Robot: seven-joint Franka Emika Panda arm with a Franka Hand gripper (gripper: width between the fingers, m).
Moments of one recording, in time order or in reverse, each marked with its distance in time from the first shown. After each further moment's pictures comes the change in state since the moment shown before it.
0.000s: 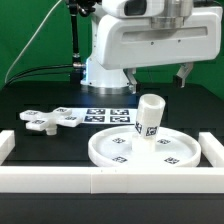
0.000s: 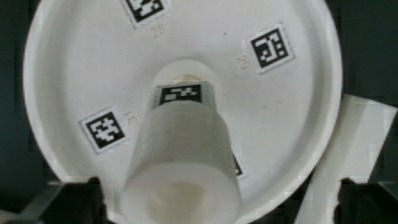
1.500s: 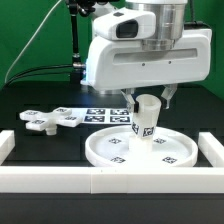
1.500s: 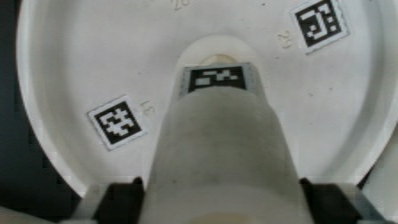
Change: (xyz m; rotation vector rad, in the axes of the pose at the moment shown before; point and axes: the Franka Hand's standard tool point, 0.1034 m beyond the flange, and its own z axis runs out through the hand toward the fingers) arm 0.007 0.019 0.029 -0.033 0.051 -0.042
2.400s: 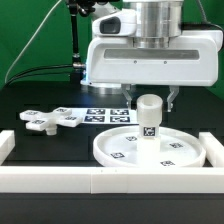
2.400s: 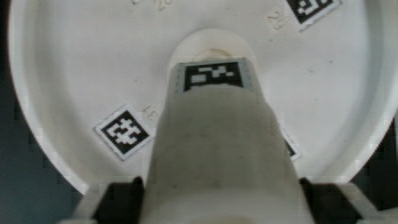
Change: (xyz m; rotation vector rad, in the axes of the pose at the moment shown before) arm -0.002 -0.002 0.000 0.034 0.074 0.619
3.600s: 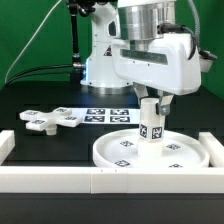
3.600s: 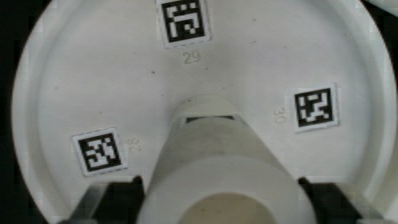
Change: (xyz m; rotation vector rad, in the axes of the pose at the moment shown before) arm -0.007 -0.006 0.004 0.099 -0.055 0.967
